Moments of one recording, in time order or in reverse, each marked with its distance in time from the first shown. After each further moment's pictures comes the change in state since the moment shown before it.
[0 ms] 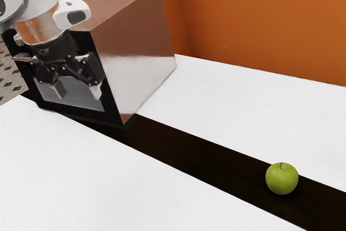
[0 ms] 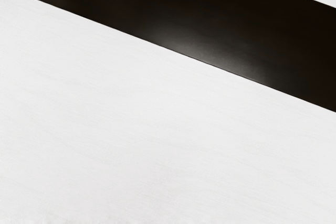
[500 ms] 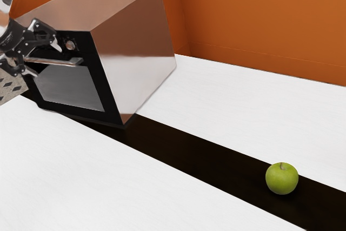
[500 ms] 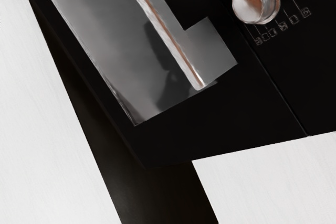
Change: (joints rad) arm 0.313 0.090 0.123 -0.082 -0.271 0.612 -0.372
